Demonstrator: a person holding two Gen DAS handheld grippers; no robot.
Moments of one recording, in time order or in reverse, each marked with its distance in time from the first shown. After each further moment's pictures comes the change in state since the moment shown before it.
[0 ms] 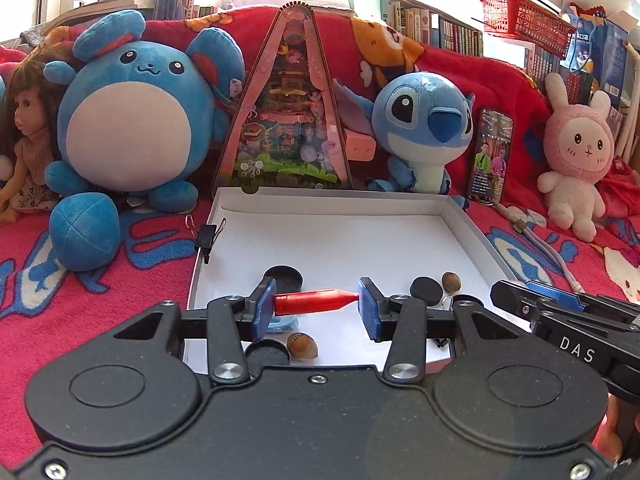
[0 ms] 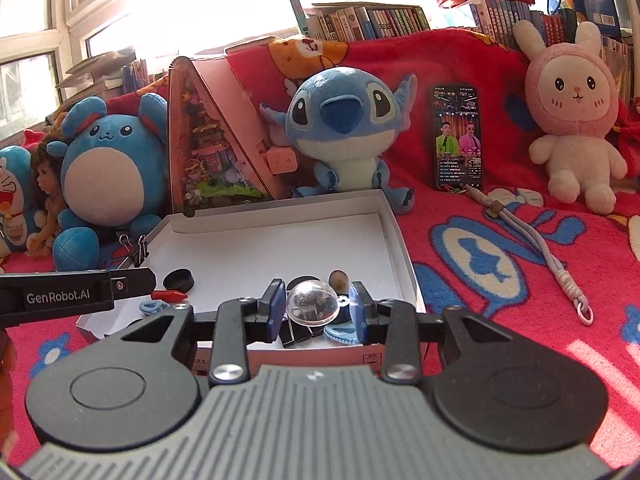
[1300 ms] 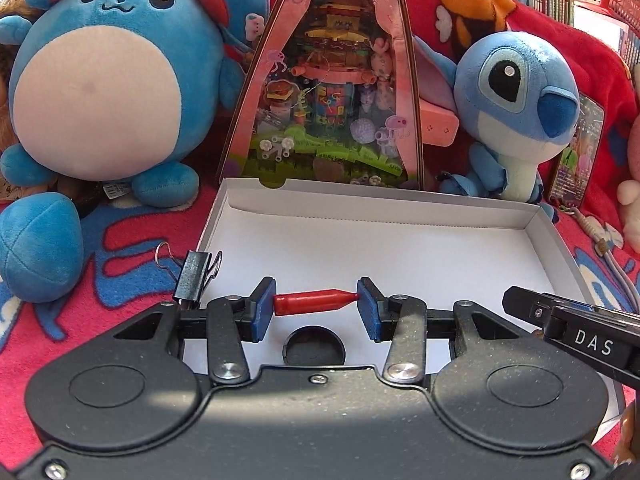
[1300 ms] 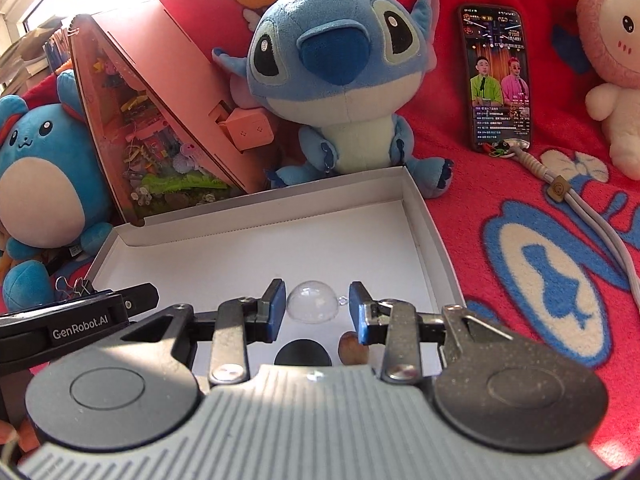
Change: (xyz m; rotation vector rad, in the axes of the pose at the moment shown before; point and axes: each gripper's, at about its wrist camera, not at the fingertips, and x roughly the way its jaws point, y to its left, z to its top) left arm 0.120 0.014 0.036 -0.079 0.152 0.111; right arm 0.123 -0.006 0.044 0.096 0.235 -0.007
